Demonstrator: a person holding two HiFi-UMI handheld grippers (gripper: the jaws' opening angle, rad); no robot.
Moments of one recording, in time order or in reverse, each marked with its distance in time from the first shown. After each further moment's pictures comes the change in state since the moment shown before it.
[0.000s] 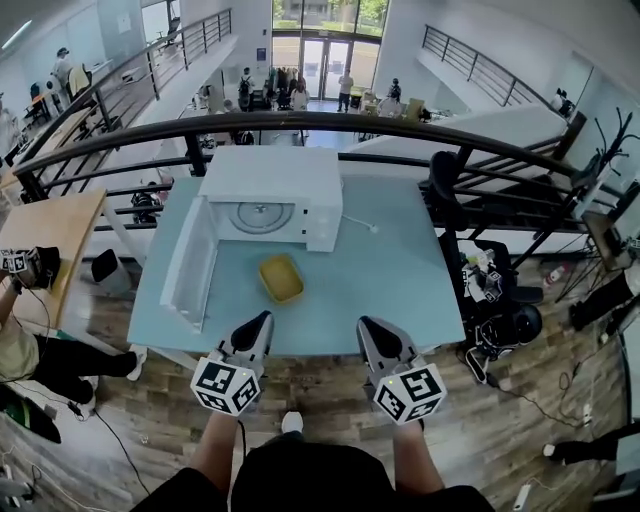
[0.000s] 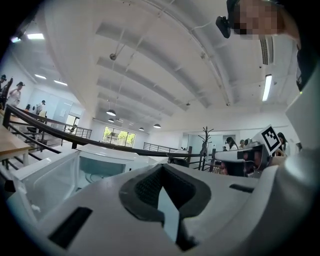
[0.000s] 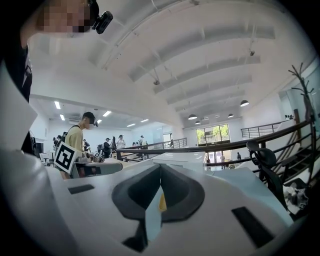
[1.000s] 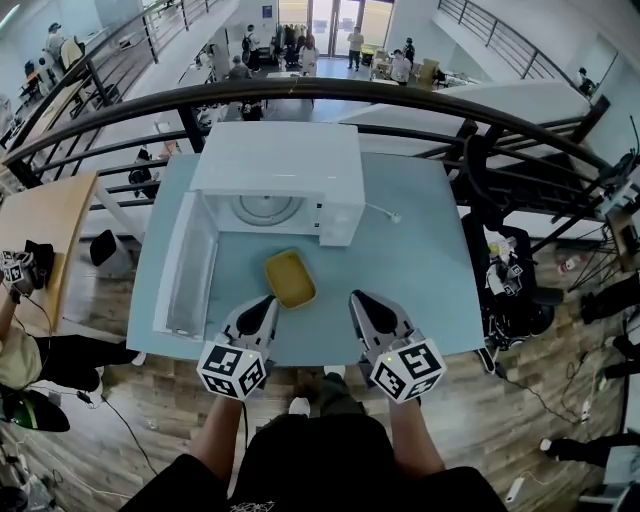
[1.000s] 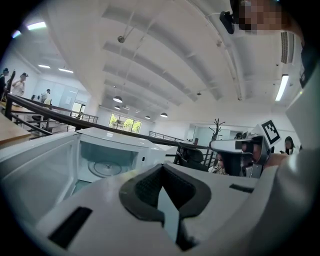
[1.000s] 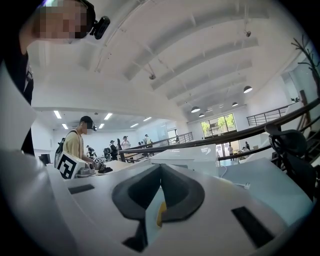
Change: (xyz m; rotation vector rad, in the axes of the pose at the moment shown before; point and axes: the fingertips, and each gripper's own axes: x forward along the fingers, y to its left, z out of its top) left arm 0.097 0.098 -0.045 -0.080 0.137 0.048; right arm 0.149 -0.045 -0.018 0.086 0.032 0.088
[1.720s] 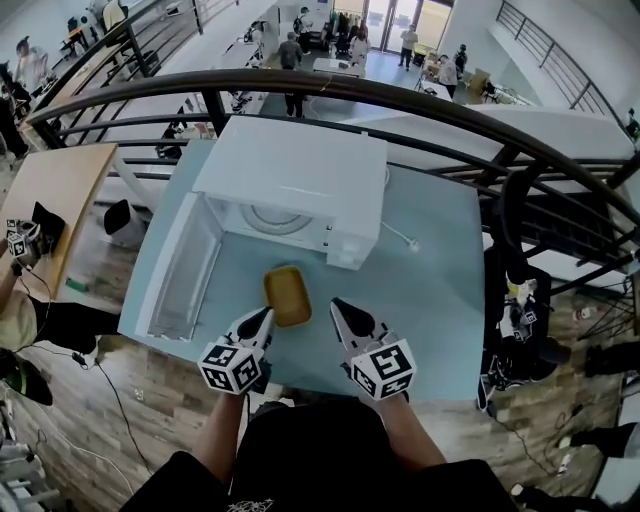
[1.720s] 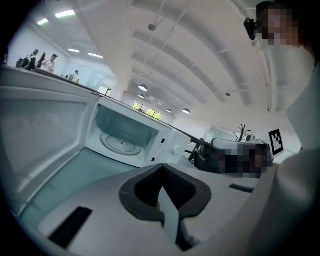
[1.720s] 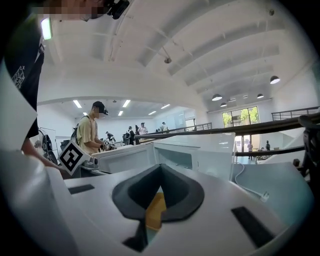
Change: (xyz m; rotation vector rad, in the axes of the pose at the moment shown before) left arm 0.070 0.049 -0.070 -0.269 0.073 0.179; right arm 0.089 -0.056 -0.050 -0.109 0.156 0.217
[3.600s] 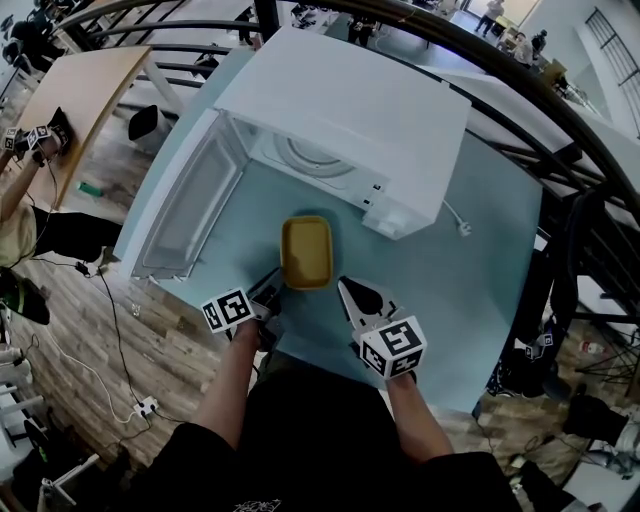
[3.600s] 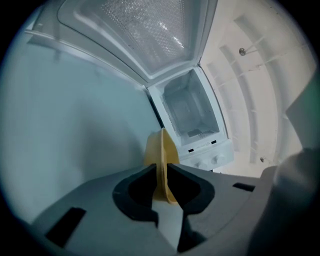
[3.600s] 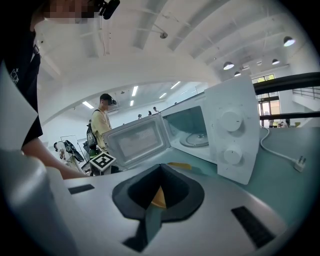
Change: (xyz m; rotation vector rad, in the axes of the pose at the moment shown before) left arm 0.045 0.106 -0.131 -0.818 -0.034 0.103; right arm 0.056 -0.008 -0.115 0.117 0.230 0.244
